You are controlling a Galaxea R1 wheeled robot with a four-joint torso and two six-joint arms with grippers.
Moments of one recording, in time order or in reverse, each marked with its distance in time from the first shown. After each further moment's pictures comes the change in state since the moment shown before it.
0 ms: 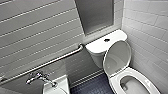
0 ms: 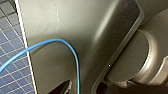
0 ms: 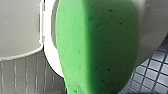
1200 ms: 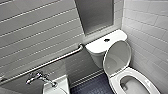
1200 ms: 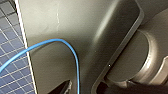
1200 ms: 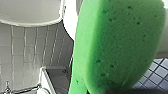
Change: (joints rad) left arm 0.000 0.000 0.000 0.000 0.000 0.000; right arm 0.171 -0.058 0.330 0.335 -0.242 -0.546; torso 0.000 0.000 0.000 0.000
